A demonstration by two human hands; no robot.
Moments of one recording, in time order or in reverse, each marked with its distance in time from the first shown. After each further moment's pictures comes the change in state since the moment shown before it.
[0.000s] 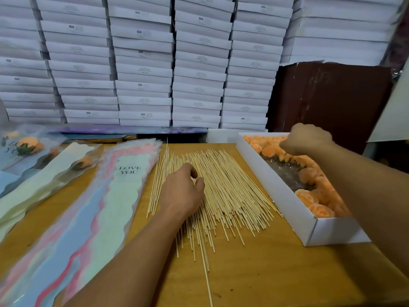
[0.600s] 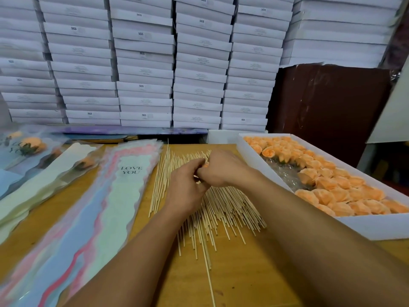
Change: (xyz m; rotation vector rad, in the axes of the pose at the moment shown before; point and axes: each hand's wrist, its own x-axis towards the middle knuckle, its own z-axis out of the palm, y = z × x) left_hand 0.000 0.000 -0.001 -0.326 0.002 0.231; right_hand -0.117 -0.137 0.002 0.419 -0.270 -0.461
